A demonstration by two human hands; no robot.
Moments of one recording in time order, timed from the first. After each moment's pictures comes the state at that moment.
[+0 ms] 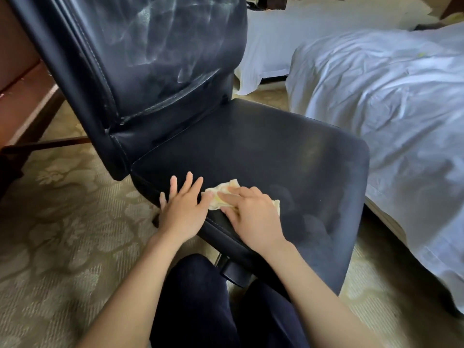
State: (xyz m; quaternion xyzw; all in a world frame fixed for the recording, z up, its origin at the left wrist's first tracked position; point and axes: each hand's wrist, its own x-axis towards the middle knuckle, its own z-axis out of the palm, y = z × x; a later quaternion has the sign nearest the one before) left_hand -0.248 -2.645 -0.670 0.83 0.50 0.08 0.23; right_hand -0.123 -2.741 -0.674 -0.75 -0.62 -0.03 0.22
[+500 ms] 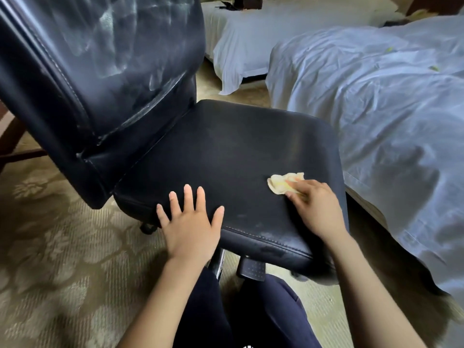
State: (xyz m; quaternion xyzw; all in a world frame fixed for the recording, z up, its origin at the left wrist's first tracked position) left_hand -0.227 -2.703 -0.676 0.85 0.52 0.02 0.04; right_hand -0.015 -2.813 -0.683 -0.87 -0.42 -0.04 0.26
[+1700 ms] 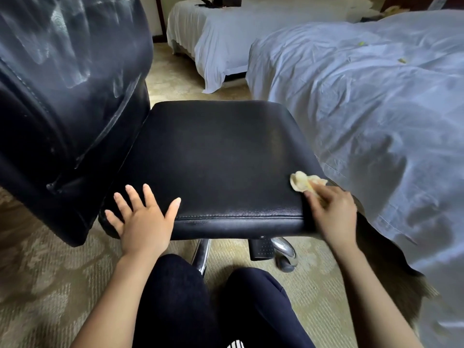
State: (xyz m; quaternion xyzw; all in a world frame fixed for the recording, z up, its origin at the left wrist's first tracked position) left_hand -0.245 -2.683 -0.683 0.81 0.58 0.03 0.08; right_hand 0.006 -2.877 -0.697 -0.87 -0.32 -0.13 0.35
